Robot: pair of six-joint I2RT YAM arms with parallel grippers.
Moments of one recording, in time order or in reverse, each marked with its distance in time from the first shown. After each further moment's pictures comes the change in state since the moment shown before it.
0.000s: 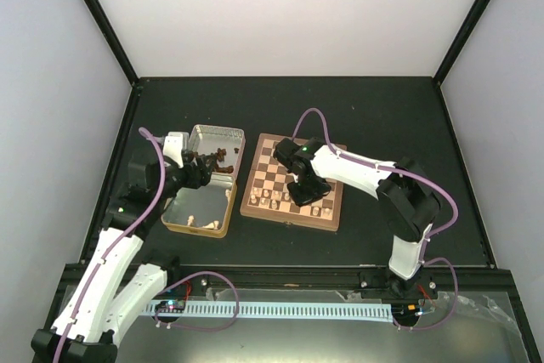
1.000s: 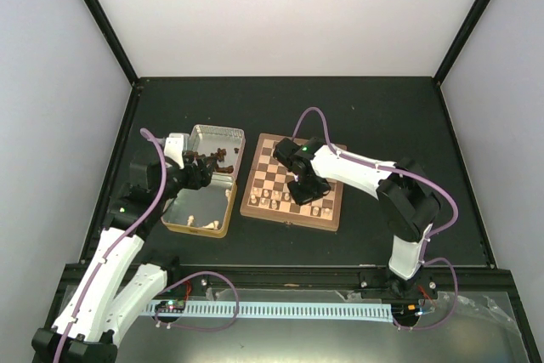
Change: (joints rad) left arm 0.000 0.000 -0.018 0.007 0.000 -0.008; right arm 0.000 0.000 0.000 0.008 0.031 0.009
